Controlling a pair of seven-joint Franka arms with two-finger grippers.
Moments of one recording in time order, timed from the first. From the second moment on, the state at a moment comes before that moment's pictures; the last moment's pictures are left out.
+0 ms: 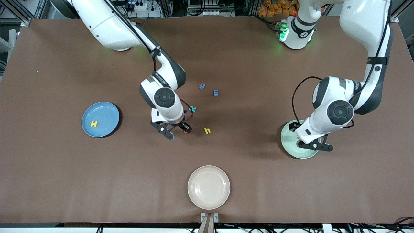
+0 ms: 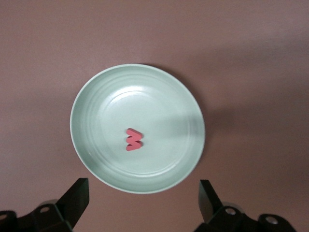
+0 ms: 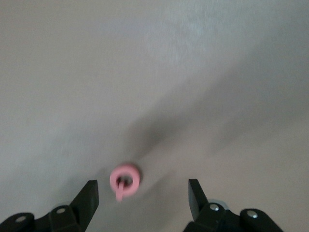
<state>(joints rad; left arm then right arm) -0.15 0.43 -0.10 -1.72 0.15 2.02 -0.12 0.41 0.70 0.19 -1.60 -0.16 2.27 1.37</state>
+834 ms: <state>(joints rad) -0.15 0.39 -0.21 -1.65 0.15 1.87 -0.17 0.45 0.81 0.18 -1.53 -0.16 2.33 1.39</state>
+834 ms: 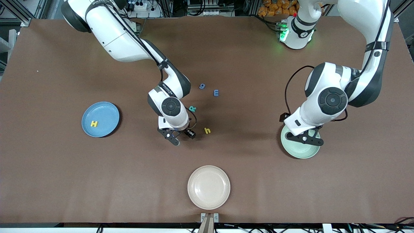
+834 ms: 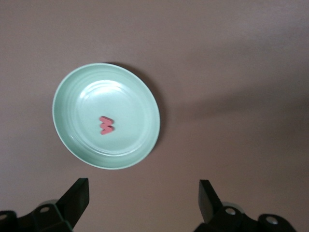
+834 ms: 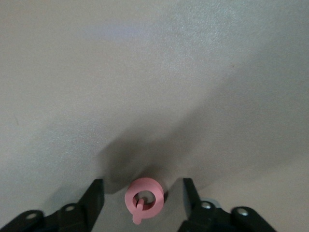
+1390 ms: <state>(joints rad) -0.15 0.37 -0.36 -1.60 0.11 1.77 -0.46 0.46 0.82 0.18 -1.53 -0.16 2.33 1.39</state>
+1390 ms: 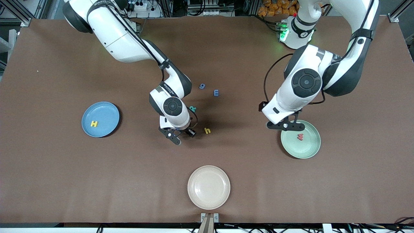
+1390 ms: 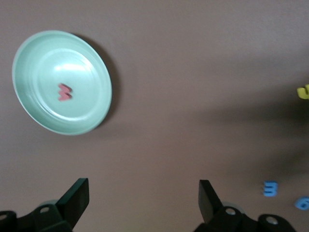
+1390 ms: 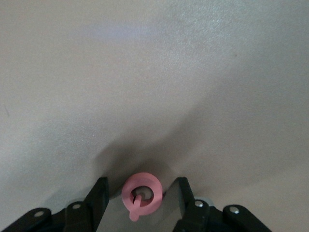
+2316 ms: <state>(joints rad) -0.16 0.25 -0.54 -1.96 0.07 2.09 -0.79 0.47 0.82 0.18 -1.52 -0.15 2.33 1.39</state>
